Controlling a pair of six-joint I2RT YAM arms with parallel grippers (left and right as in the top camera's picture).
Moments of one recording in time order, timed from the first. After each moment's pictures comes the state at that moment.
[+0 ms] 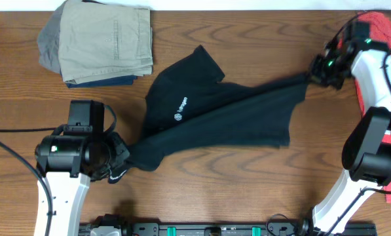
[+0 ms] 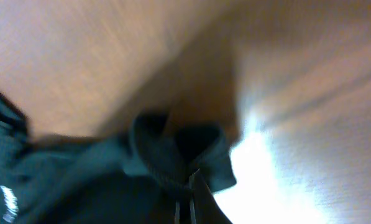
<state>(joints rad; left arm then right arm) -0.03 1.07 1.07 -1.35 0.07 -0.65 -0.20 2.05 1.73 -0.98 -0.30 0.26</state>
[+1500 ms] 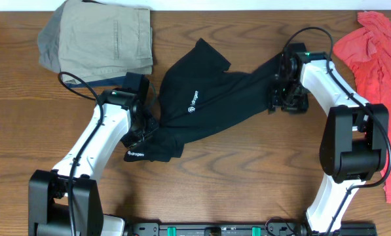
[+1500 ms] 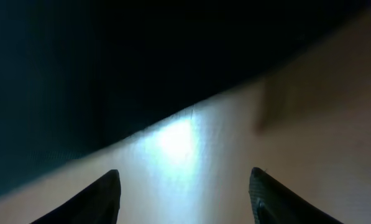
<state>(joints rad) -0.20 1.59 1.06 -1.00 0.05 -0.80 0.09 2.05 1.47 -1.03 -0.04 0.17</state>
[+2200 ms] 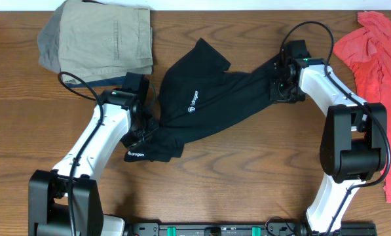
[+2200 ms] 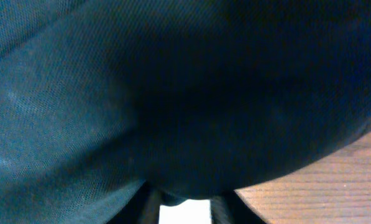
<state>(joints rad) -0.20 1.59 1.06 -1.00 0.05 -0.80 0.09 2.05 1.41 -0.75 -0.02 0.15</state>
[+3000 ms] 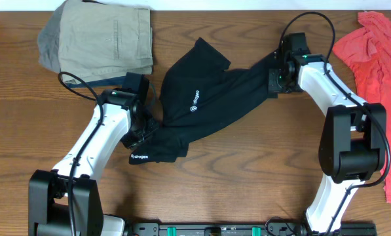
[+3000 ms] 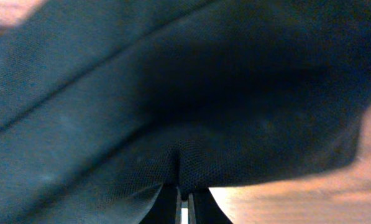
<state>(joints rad) -0.20 1.59 1.06 -1.00 0.05 -0.80 0.10 2.05 1.45 -0.65 0.00 0.17</state>
